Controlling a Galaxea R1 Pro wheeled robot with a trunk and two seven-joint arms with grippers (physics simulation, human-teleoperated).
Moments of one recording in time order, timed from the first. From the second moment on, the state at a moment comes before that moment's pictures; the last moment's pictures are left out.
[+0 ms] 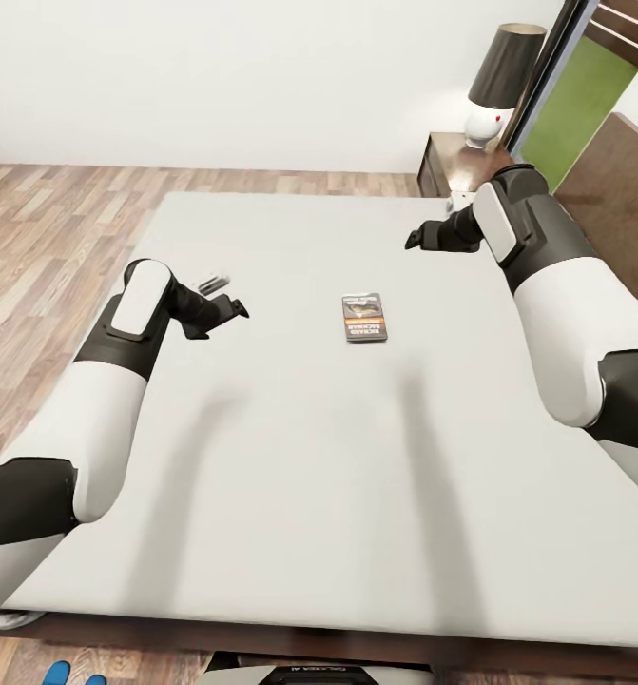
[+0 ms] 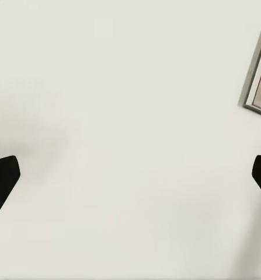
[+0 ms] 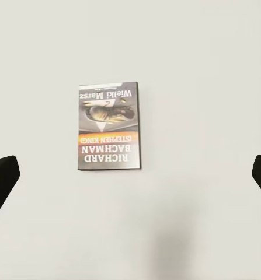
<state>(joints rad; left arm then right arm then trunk) -1.37 0.02 -0.06 -0.86 1.09 1.03 0.78 -1.72 -0.03 0.08 -0.55 -0.17 0.99 -0.01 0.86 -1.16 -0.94</state>
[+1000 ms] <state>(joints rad) -1.41 0.01 -0.06 -0.84 1.10 1.05 0.84 -1.72 0.04 0.08 -0.39 -0.15 0.85 -0.11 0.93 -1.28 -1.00</state>
